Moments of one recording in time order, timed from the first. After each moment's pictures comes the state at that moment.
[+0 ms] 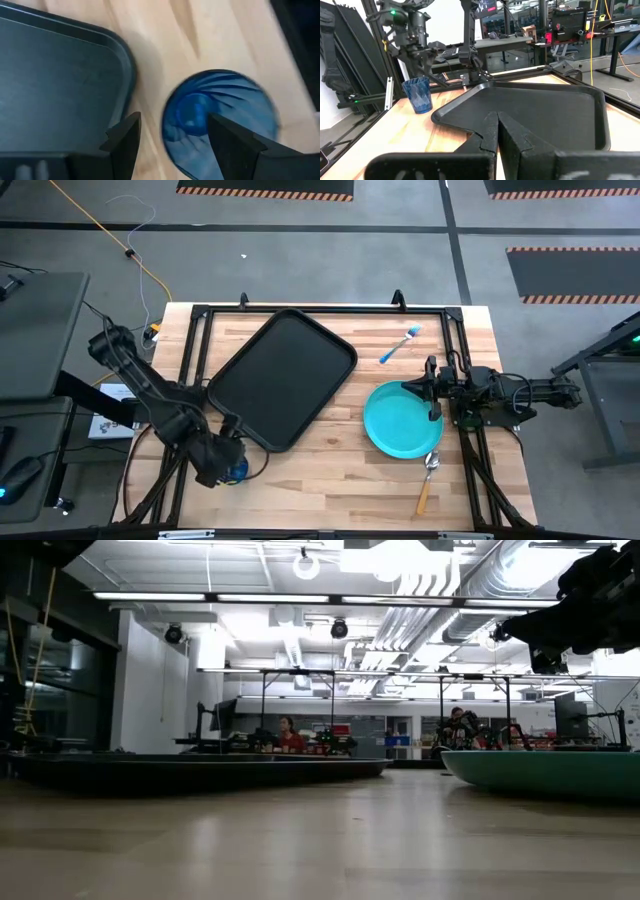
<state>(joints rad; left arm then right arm) -0.80 1.29 1.01 -0.93 -0.25 -0.38 0.03 0.01 0.01 0.02 0.10 0.13</state>
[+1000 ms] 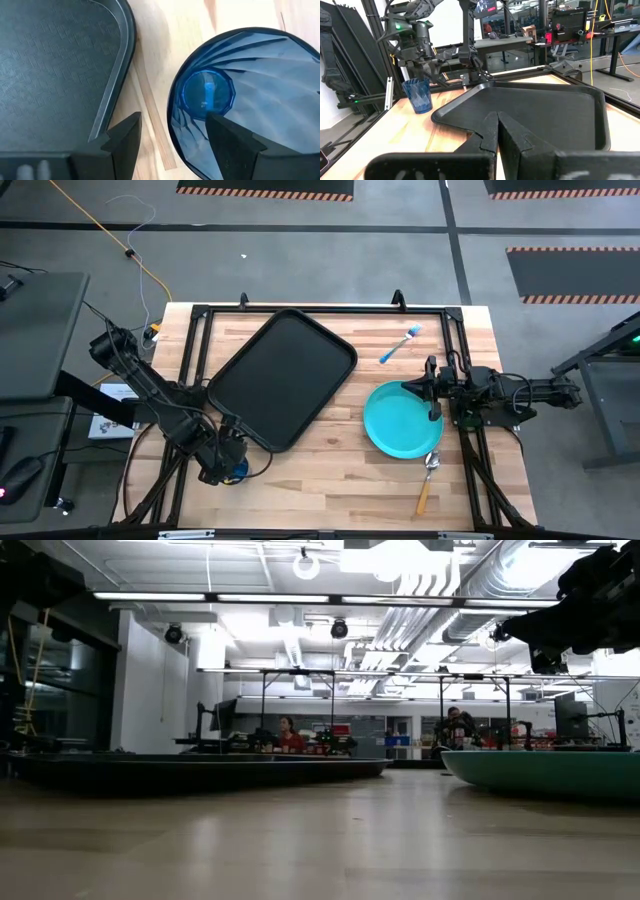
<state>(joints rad) -0.79 1.32 0.91 -0.91 -0.19 -0.47 0.03 0.01 0.01 0.02 0.10 0.13</state>
